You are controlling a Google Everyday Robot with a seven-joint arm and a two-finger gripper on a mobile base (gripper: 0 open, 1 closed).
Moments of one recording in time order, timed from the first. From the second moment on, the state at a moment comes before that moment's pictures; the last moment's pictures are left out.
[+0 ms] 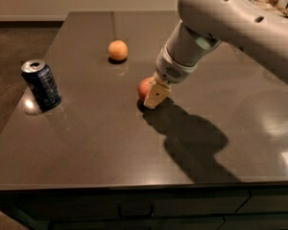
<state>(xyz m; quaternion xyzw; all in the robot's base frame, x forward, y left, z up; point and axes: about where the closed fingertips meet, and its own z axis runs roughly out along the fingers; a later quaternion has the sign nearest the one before) 0.563 -0.037 0.861 -0.59 0.78 0.07 0.21</state>
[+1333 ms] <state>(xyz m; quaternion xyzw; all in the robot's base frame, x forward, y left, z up) 0.709 -0.039 0.897 -0.51 0.83 0.03 0.24</state>
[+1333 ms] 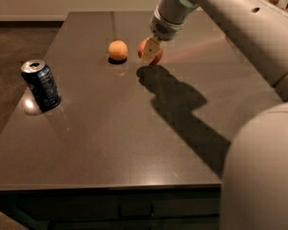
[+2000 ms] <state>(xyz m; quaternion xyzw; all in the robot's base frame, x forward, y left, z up) 0.756 -0.033 0.875 -0.48 0.84 0.02 0.23</state>
